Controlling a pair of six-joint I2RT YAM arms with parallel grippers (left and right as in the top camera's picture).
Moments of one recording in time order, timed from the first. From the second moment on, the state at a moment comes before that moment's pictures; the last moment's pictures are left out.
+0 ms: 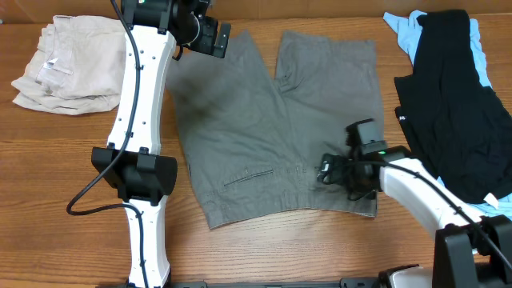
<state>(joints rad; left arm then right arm) -0.18 2.32 2.64 -1.36 0.12 0.07 0.19 1.53 0.77 -0.63 -0.16 0.54</state>
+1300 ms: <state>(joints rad) -0.40 2.37 2.28 -0.58 0.11 0.08 -0.20 1.69 1.06 -0.72 -0.32 0.42</state>
